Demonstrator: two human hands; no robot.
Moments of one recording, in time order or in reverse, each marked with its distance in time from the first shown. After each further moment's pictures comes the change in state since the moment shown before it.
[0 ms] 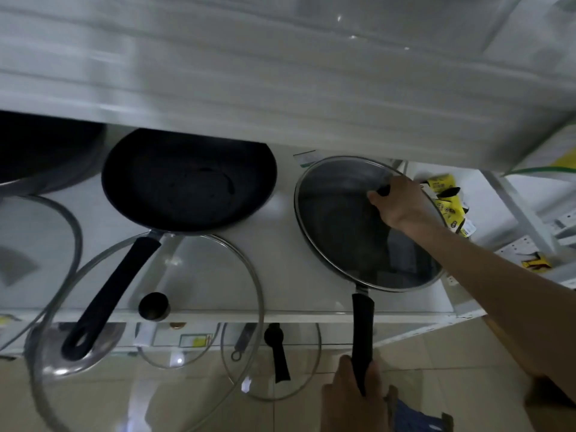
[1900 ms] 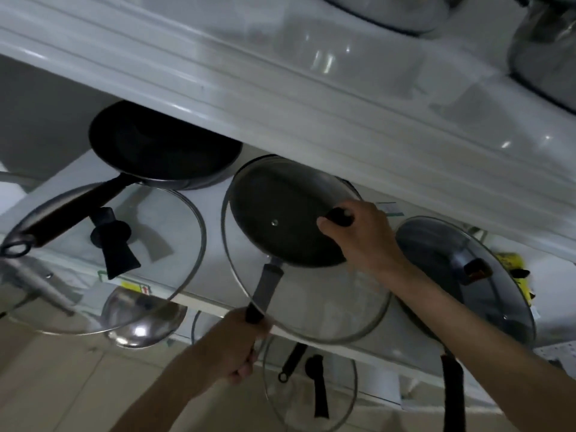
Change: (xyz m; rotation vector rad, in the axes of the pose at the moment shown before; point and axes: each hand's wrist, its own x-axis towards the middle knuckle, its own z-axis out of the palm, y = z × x) left_hand 0.006 -0.092 -0.293 -0.465 -0.023 -0.151; right_hand -0.117 -0.238 0.038 0.302 -0.111 -0.522
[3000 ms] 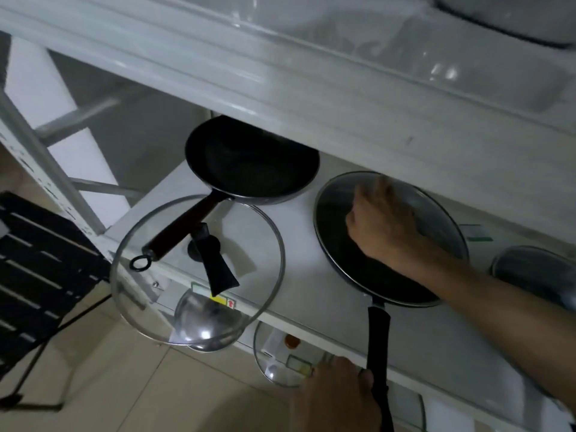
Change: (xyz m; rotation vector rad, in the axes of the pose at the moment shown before) left_hand -0.072 0.019 0.004 0.809 0.347 0.216; right_hand 0.056 -0.109 0.075 -0.664 -0.117 -0.142
